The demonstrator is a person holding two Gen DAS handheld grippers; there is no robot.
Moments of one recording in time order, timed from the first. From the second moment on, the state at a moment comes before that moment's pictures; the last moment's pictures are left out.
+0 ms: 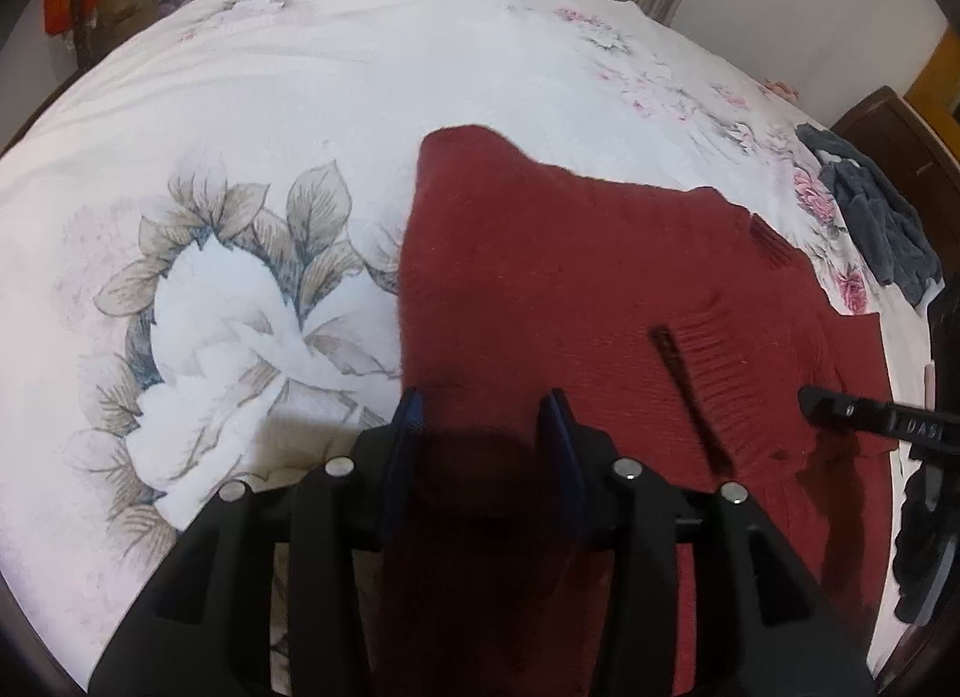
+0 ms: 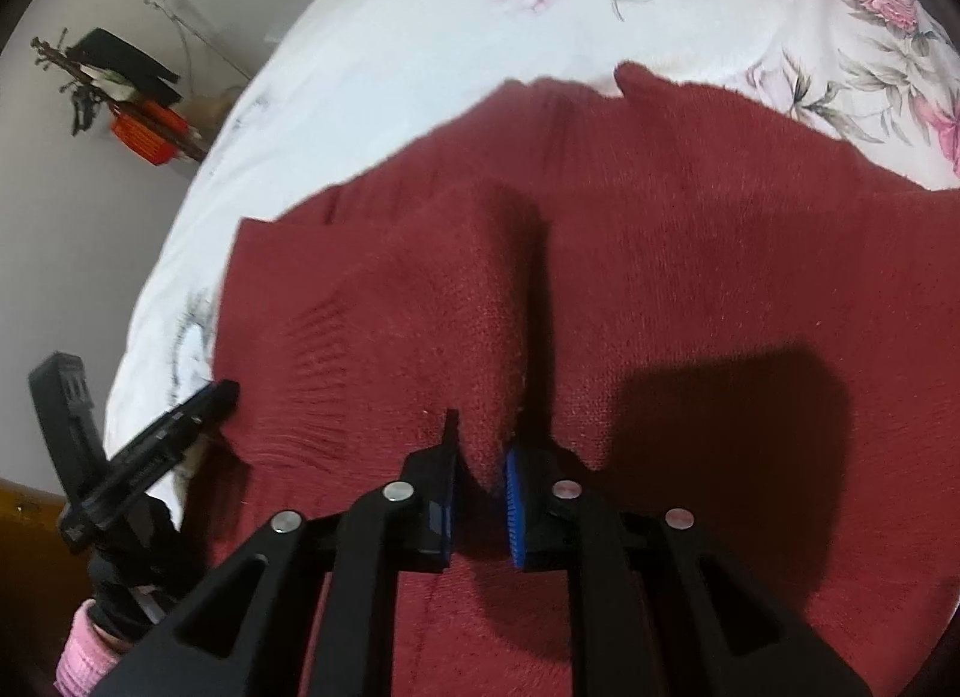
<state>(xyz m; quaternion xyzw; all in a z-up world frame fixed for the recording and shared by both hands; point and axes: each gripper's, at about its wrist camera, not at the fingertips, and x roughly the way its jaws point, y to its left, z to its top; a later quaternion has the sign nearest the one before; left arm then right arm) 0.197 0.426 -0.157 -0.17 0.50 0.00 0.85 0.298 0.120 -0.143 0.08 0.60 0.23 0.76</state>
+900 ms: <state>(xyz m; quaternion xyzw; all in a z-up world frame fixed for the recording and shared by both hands) 0.182 0.436 -0.156 -0.19 0.51 0.00 0.84 0.254 0.251 -0.140 -0.16 0.55 0.25 0.78</state>
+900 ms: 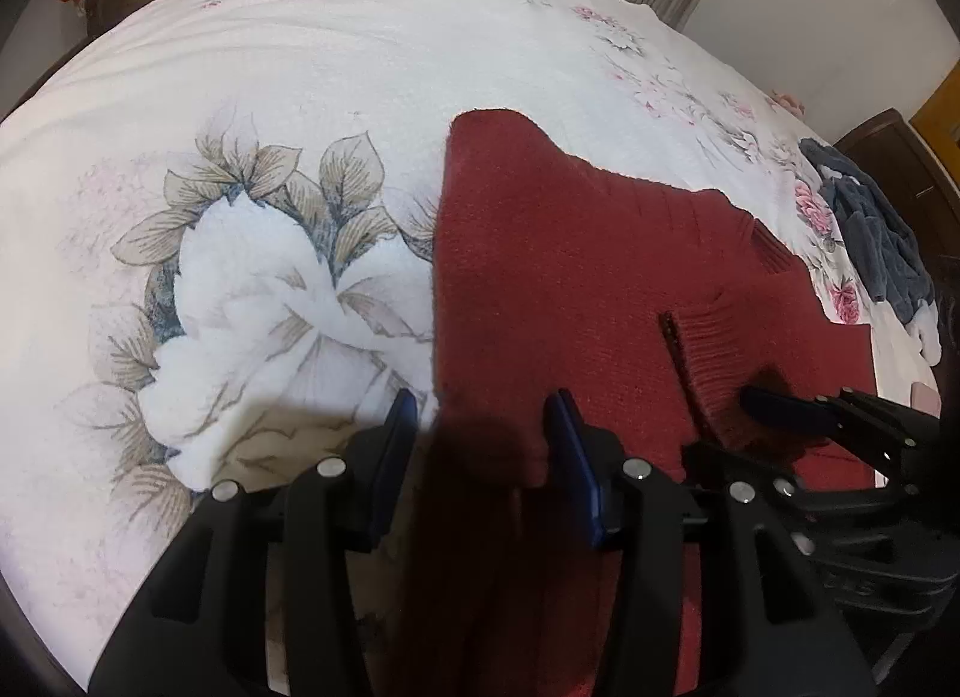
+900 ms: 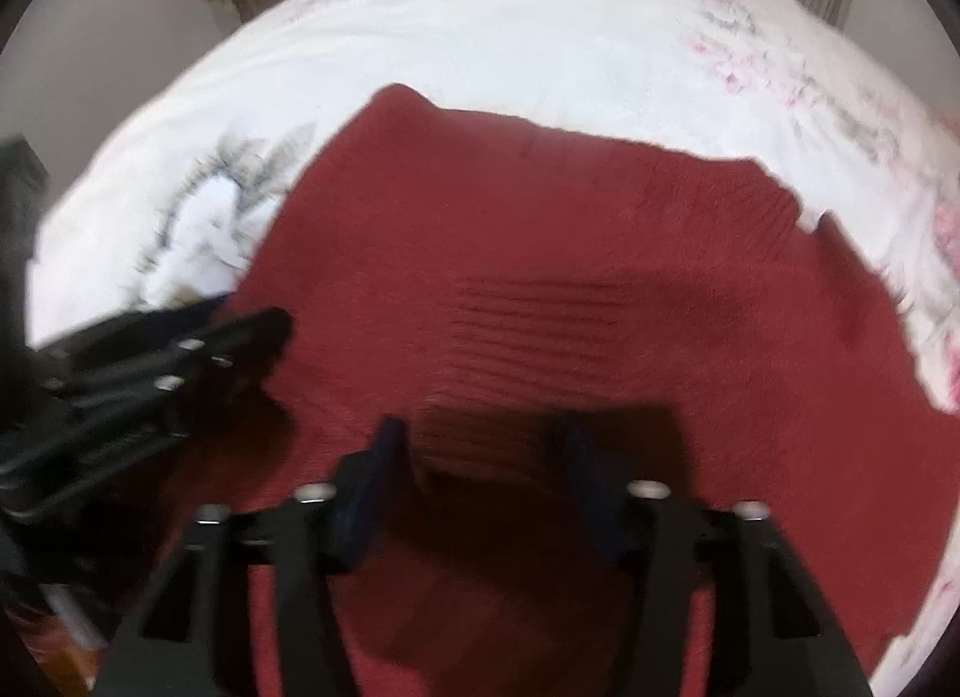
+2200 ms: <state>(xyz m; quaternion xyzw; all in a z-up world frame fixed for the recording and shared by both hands) 0.186 0.421 -0.132 -0.17 0.47 0.01 0.87 0.306 -0.039 -0.138 0.20 0.58 0.14 0.78</state>
